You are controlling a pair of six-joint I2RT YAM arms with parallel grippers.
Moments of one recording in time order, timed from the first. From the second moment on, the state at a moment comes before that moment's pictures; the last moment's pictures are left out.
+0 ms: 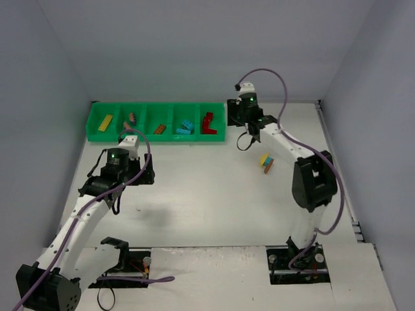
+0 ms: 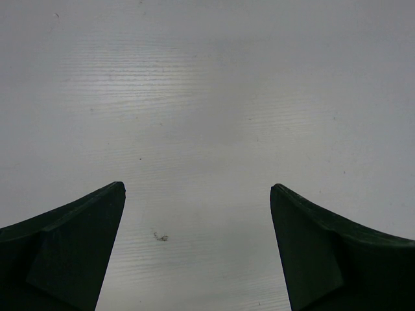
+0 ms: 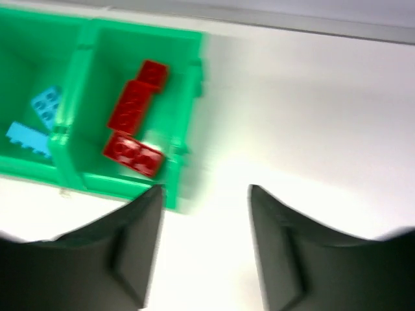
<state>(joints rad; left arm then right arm) -0.24 0.92 0.81 -0.60 -0.04 -0.22 0.41 1.93 1.52 -0.13 0.14 0.15</state>
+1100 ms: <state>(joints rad) -0.24 0.92 0.81 -0.60 -0.04 -0.22 0.18 1.56 0.95 -0.42 0.21 0.54</state>
